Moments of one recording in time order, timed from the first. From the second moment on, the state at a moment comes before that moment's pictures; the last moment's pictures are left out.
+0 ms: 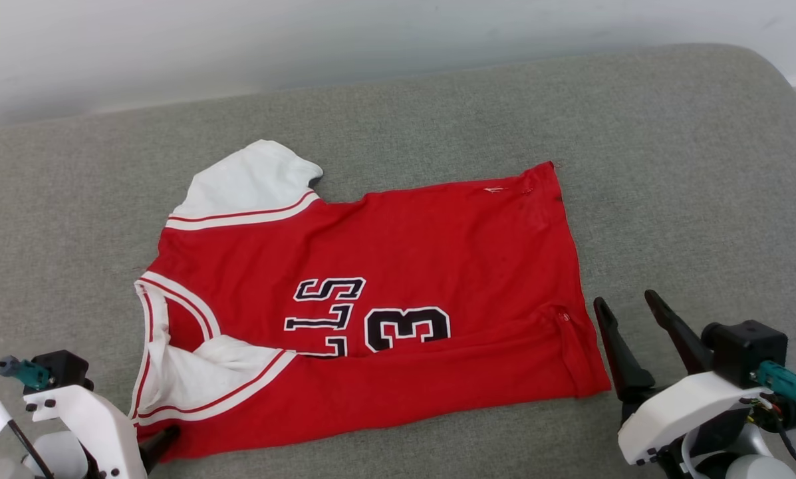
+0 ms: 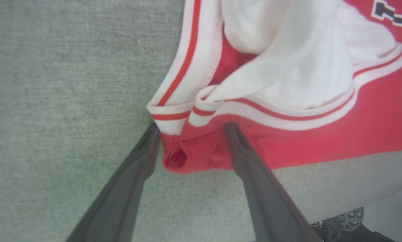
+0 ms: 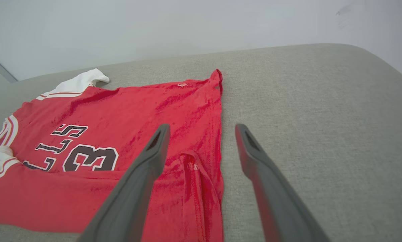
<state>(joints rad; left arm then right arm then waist) -0.13 0.88 -0.58 0.05 -1.26 0.25 0.46 -0.01 -0.06 0.04 -0.09 0.19 0.13 0.14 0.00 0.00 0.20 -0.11</state>
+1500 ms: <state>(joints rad) -0.18 0.83 -0.57 -0.12 -1.15 0.26 0.31 -0.16 -0.17 0.10 0.17 0.40 0.13 0.77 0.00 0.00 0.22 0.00</state>
